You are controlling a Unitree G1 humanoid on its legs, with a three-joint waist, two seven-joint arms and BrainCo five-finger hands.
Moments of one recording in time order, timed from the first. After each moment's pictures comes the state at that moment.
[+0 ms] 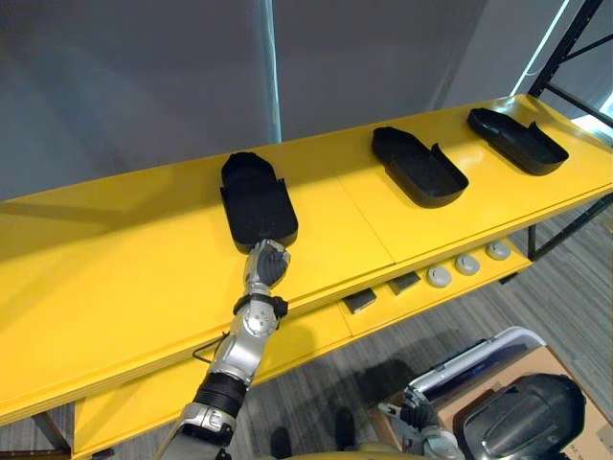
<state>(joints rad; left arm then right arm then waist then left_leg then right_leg) -0.27 0.09 -0.19 0.36 0.48 -0.01 0.34 0.12 -0.01 -0.11 0.88 -0.01 -0.09 -0.08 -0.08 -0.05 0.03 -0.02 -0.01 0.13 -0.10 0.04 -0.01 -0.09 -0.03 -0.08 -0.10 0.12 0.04</state>
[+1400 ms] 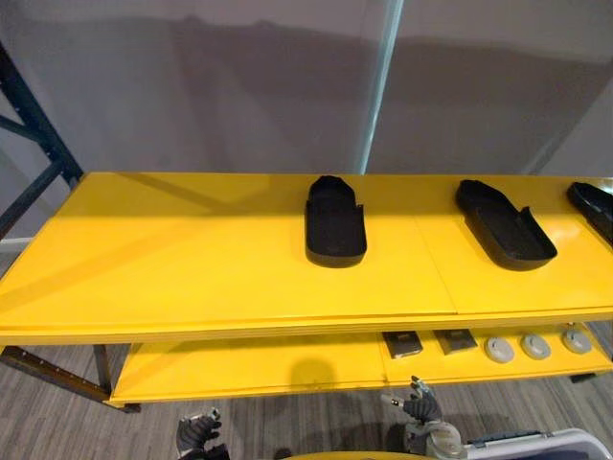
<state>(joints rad) 0.32 -0.04 0.28 0.62 0.03 -0.08 0.20 0.14 0.00 -0.14 0.81 -0.01 -0.07 -0.09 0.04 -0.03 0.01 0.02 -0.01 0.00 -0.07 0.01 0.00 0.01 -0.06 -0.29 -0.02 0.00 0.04</state>
